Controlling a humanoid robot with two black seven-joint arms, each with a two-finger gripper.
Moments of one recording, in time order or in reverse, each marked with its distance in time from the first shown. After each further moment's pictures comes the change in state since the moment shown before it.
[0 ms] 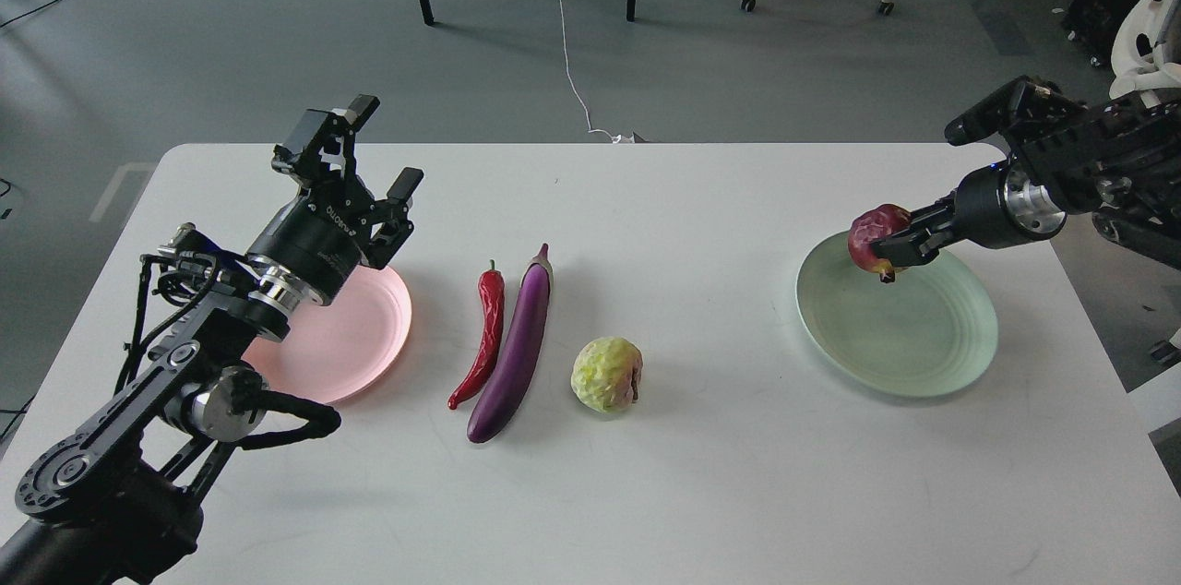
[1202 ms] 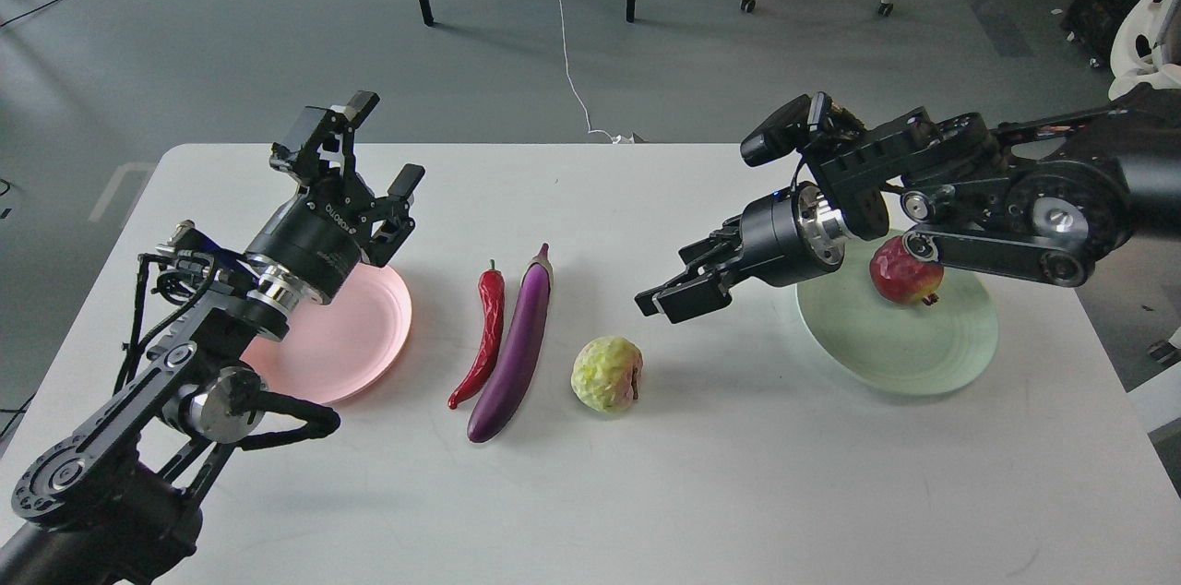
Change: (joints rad) left arm 0.010 -0.002 -0.009 -0.018 0.000 -0.001 0.000; right arm 0.133 0.263 0.068 0.366 0.224 -0.079 0.000
